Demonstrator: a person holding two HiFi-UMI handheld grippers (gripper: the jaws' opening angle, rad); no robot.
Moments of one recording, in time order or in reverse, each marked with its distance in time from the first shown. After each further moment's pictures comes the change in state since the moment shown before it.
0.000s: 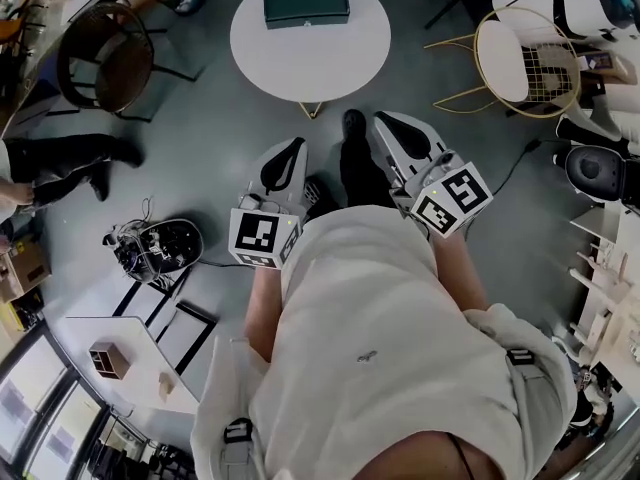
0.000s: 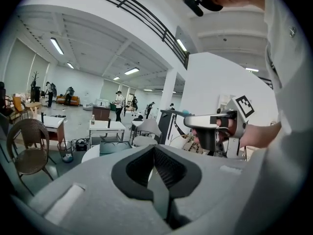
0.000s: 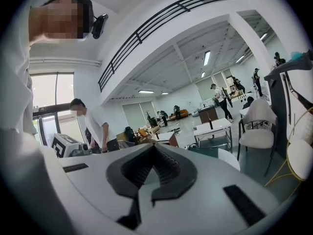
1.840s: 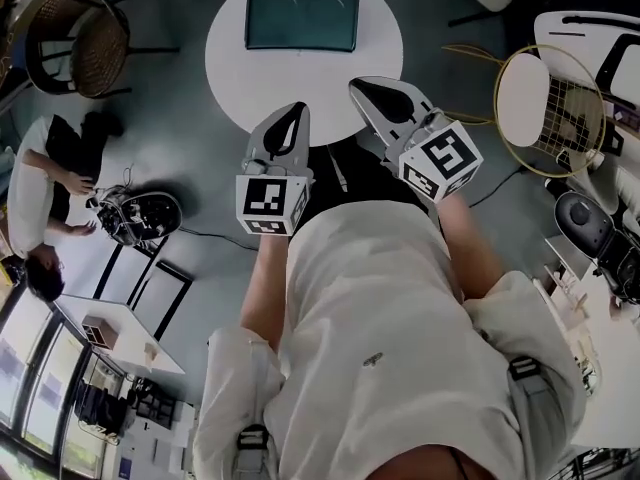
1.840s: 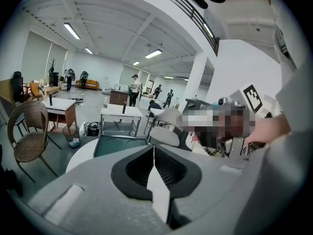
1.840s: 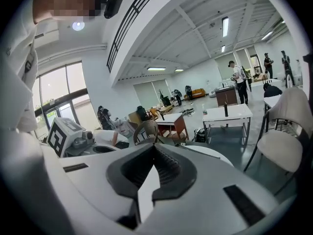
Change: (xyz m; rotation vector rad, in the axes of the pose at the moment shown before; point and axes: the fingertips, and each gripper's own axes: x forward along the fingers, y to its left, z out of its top) left arm 0.260 0.142 -0.011 -0.162 0.160 0.199; right arm 0.217 -0.214 -0.004 -0.059 0.292 0.201
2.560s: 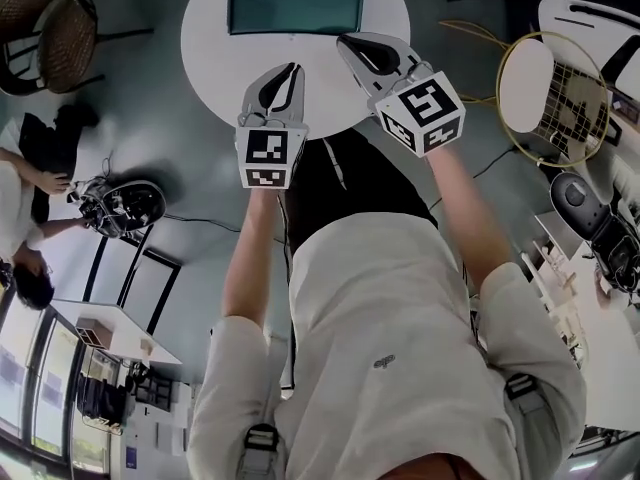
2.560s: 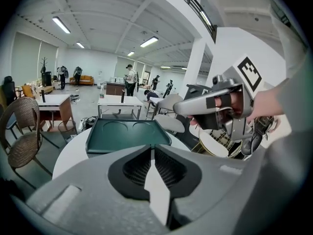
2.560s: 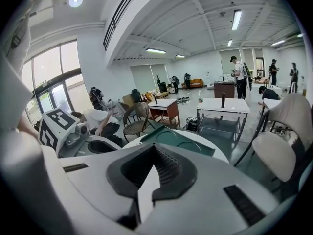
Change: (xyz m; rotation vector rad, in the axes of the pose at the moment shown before) left arm 0.094 0.055 -0.073 0.072 0.105 -0.019; right arm 0.083 -0.075 -0.066 -0.084 0.188 -0.078
